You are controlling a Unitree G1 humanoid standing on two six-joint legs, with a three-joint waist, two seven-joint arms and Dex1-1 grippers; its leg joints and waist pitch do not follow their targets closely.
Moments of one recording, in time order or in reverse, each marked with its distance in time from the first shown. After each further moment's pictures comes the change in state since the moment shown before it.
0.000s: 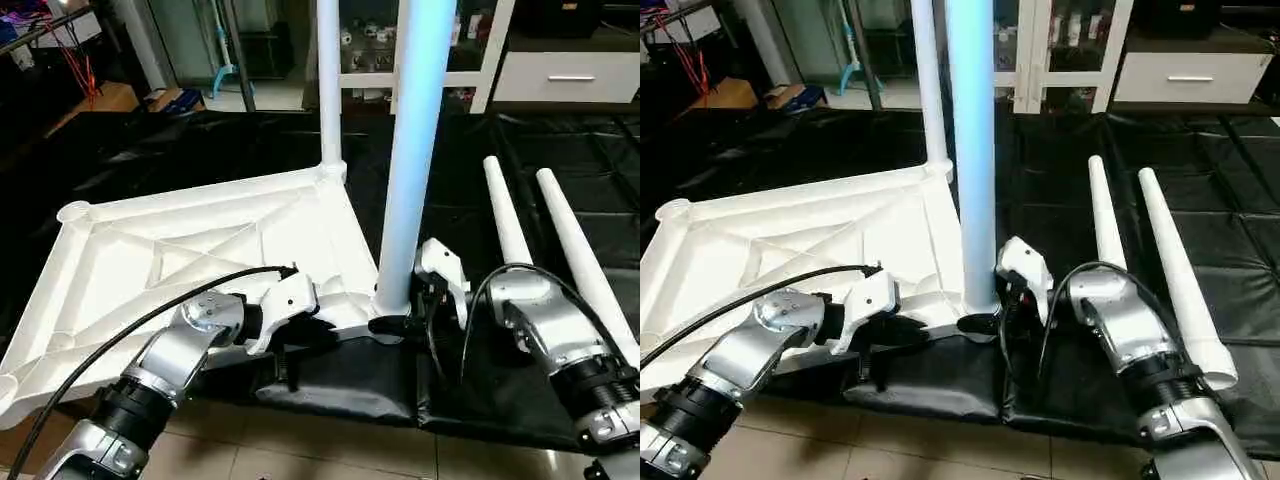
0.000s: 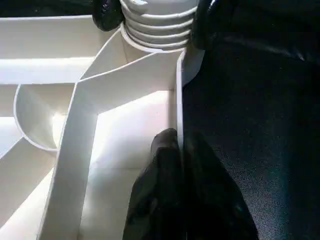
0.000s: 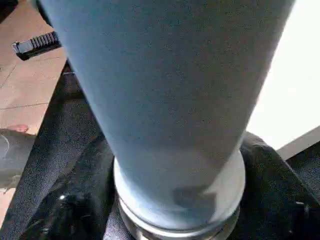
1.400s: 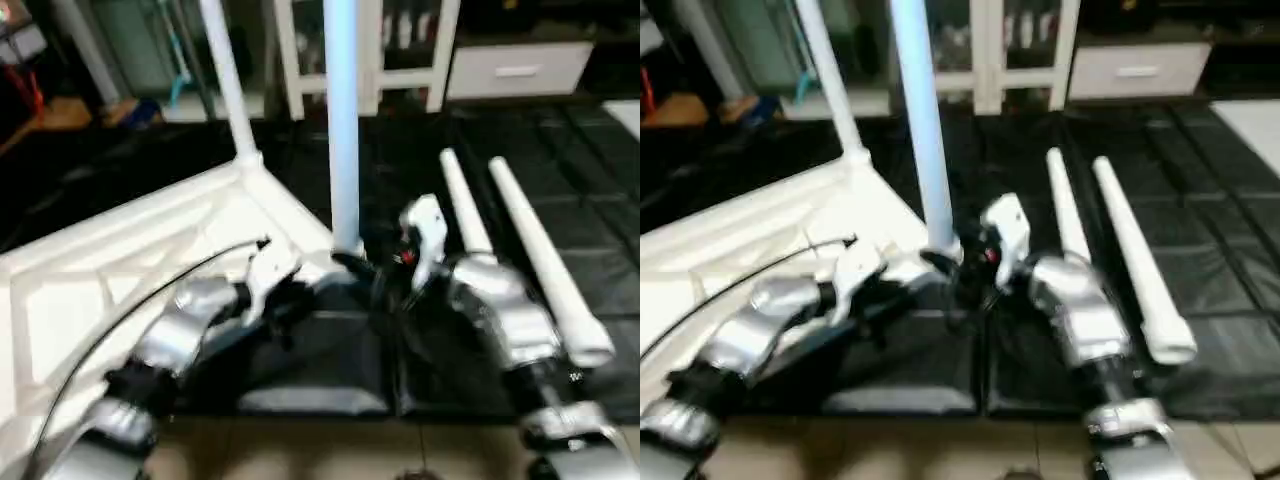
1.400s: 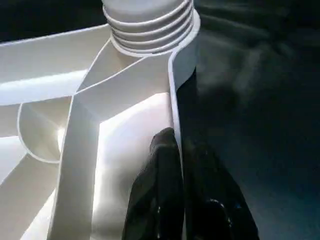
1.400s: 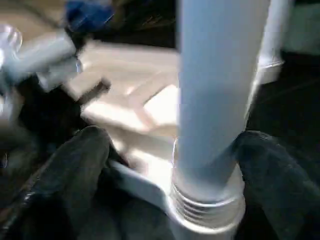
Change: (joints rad) left arm -0.041 -0.024 0.090 0.164 0.035 -0.080 0.158; right arm -0.013 0.154 -0.124 -0.037 0.074 -0.037 -0.228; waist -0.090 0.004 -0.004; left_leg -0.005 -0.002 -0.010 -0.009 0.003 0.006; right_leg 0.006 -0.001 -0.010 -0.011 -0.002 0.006
